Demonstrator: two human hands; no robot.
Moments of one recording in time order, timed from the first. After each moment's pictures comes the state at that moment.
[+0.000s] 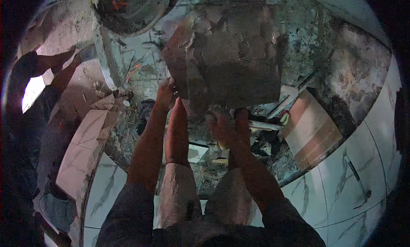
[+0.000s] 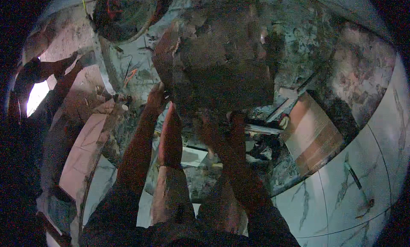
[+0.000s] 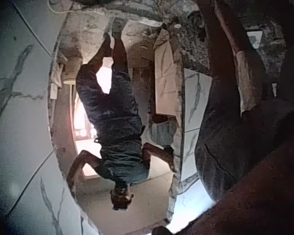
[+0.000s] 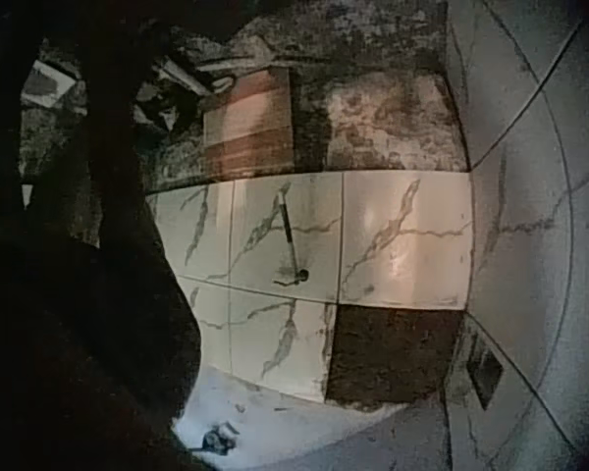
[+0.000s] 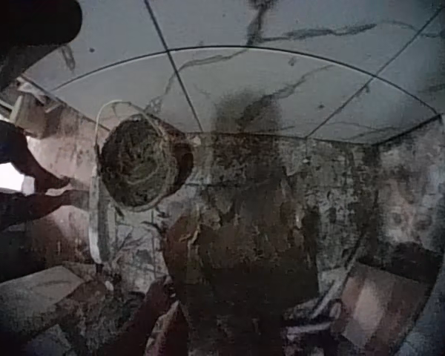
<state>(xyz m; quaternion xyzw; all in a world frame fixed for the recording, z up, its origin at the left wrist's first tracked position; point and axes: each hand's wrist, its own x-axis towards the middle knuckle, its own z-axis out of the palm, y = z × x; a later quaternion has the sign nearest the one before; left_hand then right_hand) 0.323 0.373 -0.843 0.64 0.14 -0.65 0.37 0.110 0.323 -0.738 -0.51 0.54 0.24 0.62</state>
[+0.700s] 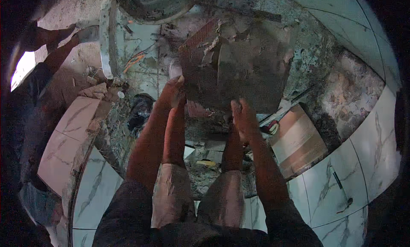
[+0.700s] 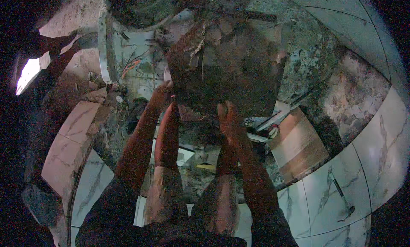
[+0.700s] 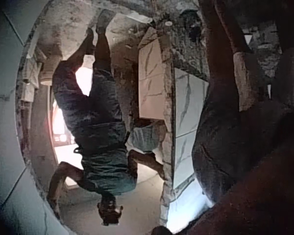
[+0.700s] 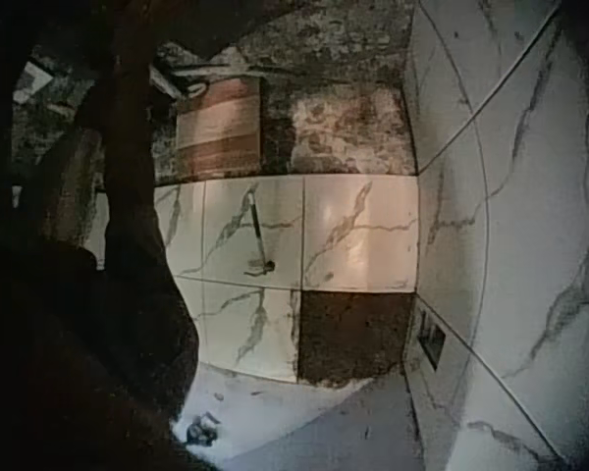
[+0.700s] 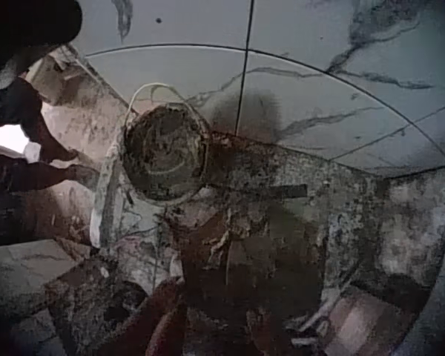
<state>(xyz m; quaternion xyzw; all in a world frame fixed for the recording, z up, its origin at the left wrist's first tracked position) 0.350 0.394 -0.868 0.65 -0.05 -0.67 0.36 0.119 0.269 -0.746 -0.57 0.63 0.22 0.49</state>
